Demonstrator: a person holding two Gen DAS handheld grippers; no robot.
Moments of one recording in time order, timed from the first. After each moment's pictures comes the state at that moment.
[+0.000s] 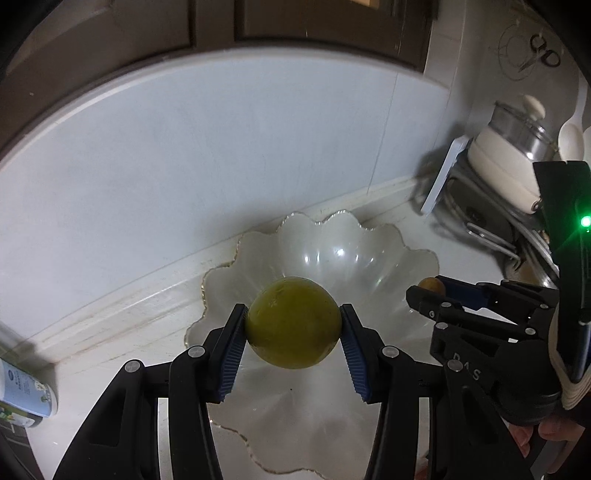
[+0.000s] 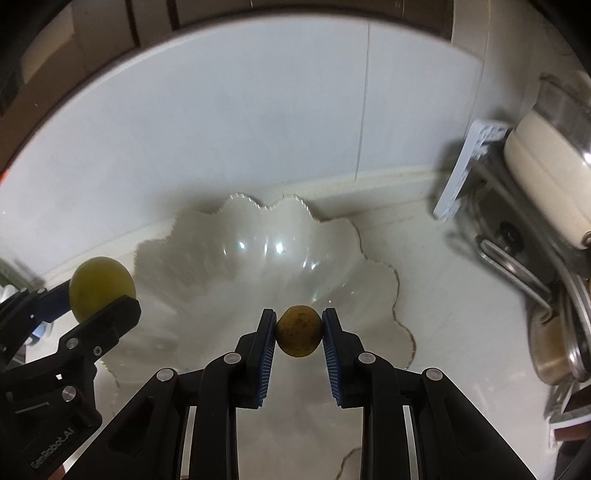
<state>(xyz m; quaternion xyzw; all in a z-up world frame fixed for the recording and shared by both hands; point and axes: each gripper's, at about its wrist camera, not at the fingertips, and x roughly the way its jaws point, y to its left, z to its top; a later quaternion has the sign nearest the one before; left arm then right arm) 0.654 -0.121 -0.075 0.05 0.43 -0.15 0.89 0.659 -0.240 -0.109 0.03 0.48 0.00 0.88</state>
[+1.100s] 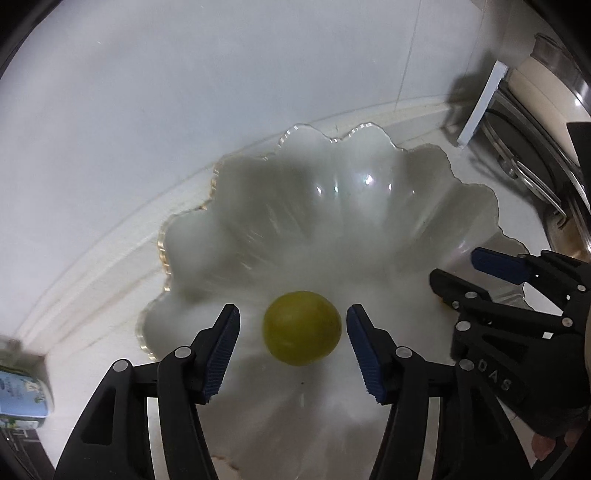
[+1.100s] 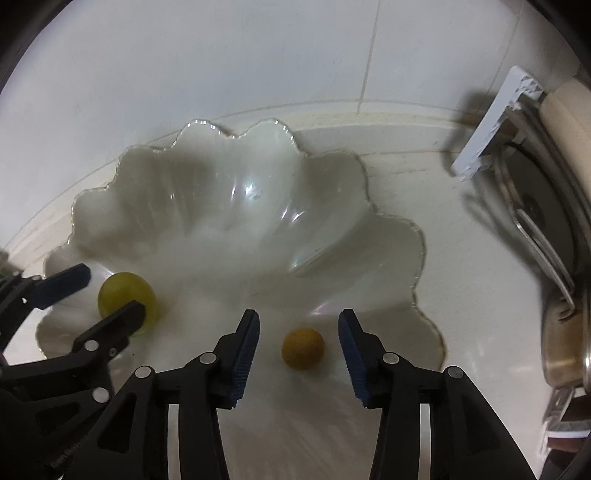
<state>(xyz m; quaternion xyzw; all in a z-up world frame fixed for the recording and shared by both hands) 0.692 -0.142 -0.137 0.10 0.53 -0.13 0.83 0.692 -0.245 -0.162 0.00 0.55 -0.02 0.83</state>
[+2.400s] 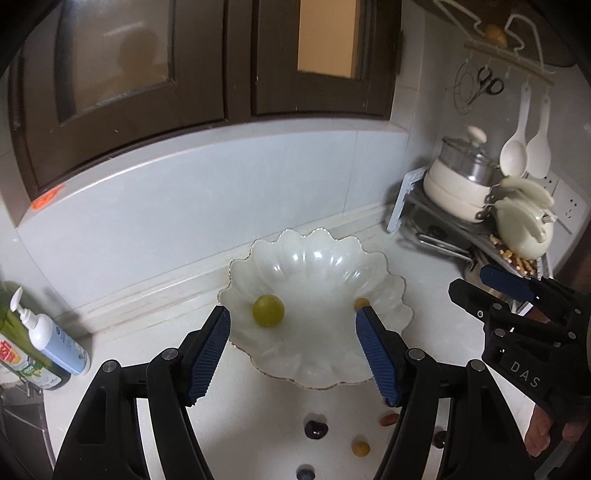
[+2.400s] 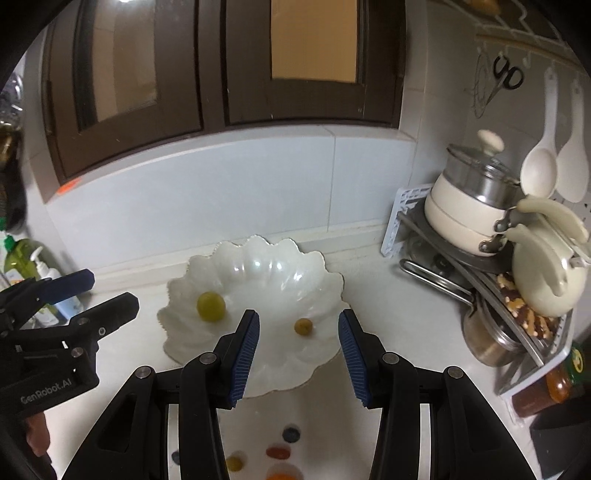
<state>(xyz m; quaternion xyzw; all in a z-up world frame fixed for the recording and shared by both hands) 0.523 -0.089 0.007 0.03 0.36 -0.15 0.92 0.501 -0.233 -0.003 0.00 0.35 -0.02 0.94</state>
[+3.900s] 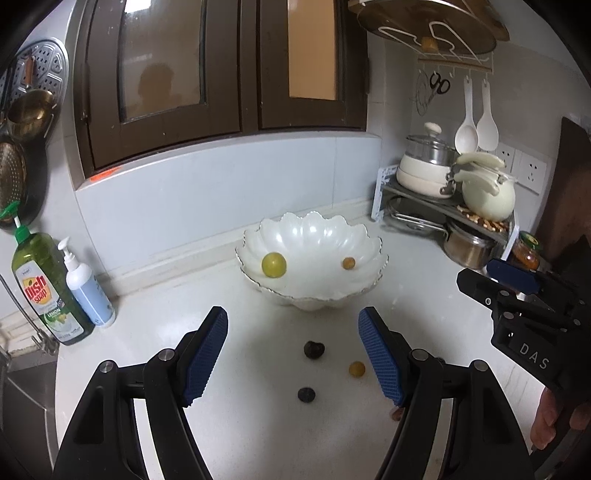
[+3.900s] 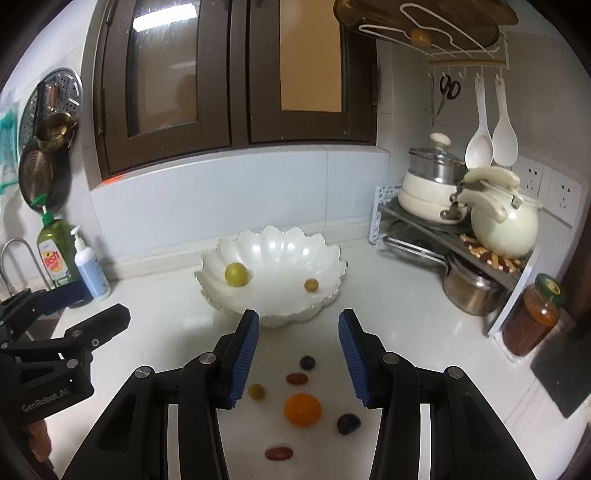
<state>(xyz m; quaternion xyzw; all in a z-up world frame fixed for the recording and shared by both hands) 0.370 -0.053 -0.023 0.05 0.29 -0.15 0.94 0.348 -0.199 -0.036 0.01 0.28 -0.04 0.96</state>
